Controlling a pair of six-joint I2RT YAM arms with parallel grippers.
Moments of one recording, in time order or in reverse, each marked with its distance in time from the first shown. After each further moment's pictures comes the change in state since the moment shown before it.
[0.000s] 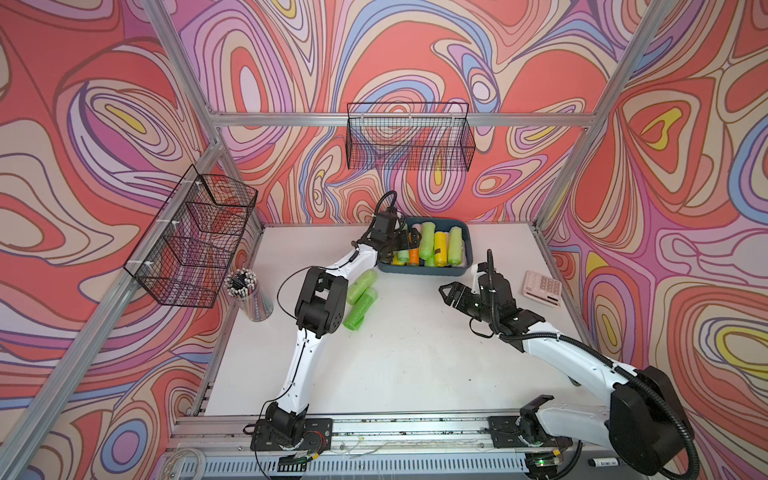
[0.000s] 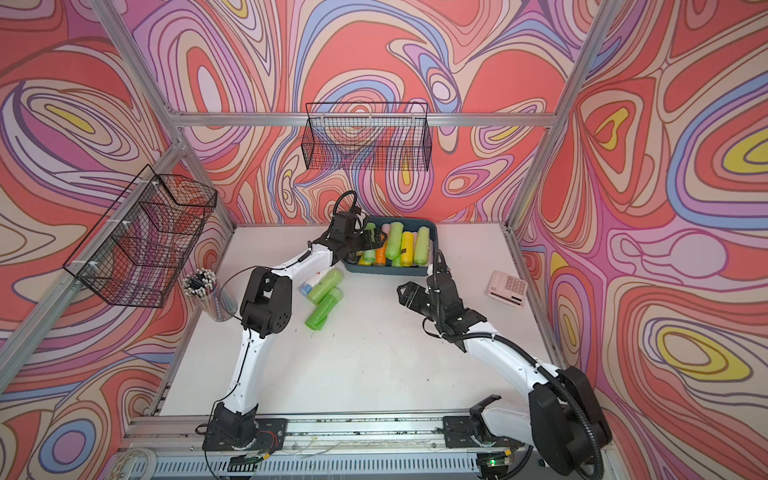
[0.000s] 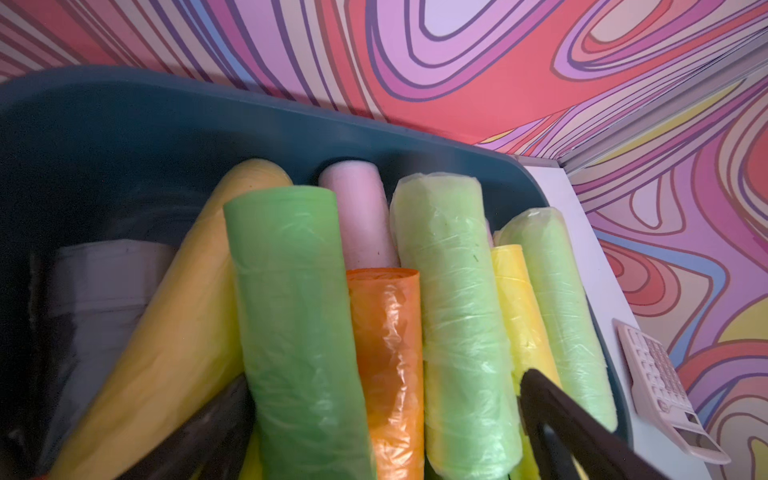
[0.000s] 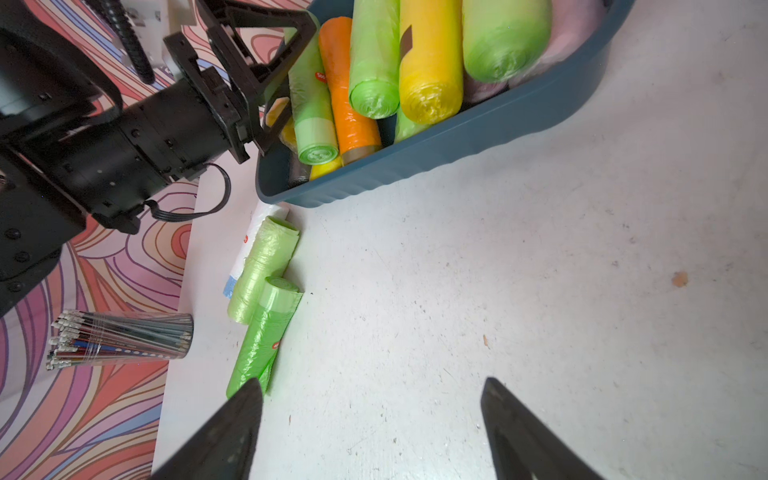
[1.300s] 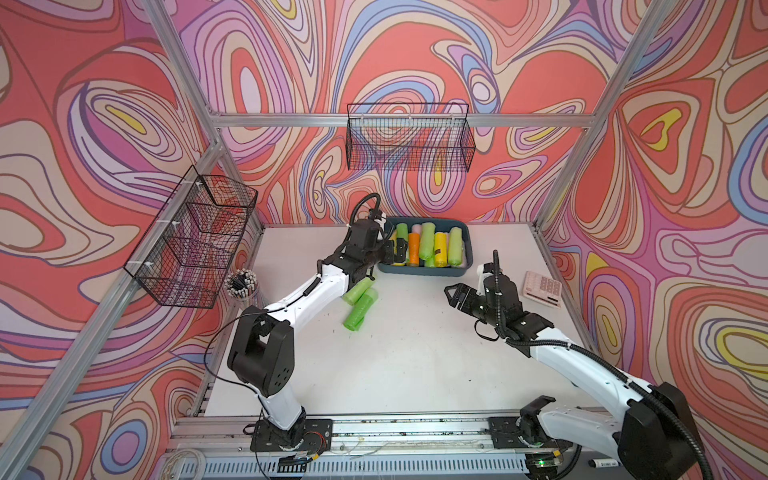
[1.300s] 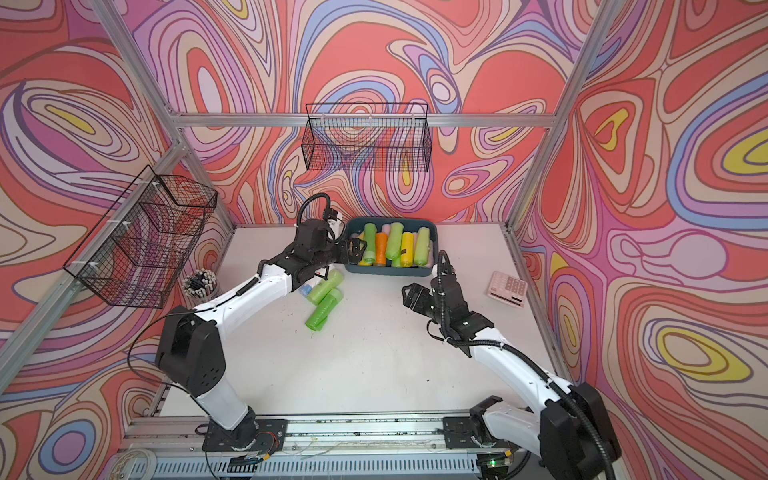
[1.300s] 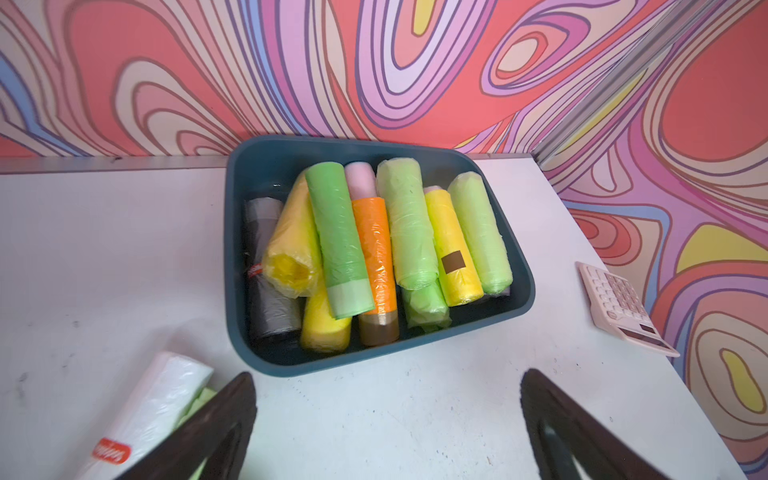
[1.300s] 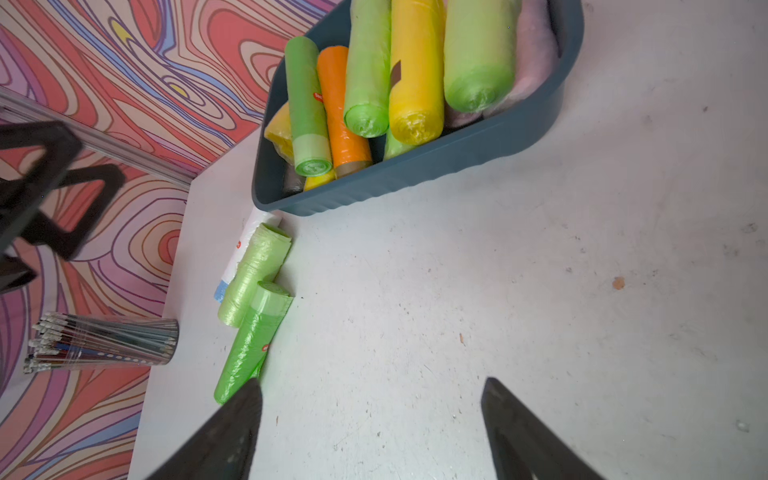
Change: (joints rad) left arm -0.052 -0.699 -0.618 -0.020 -0.188 0.143; right arm 0.000 -0.050 0.002 -0.068 0.053 -0.037
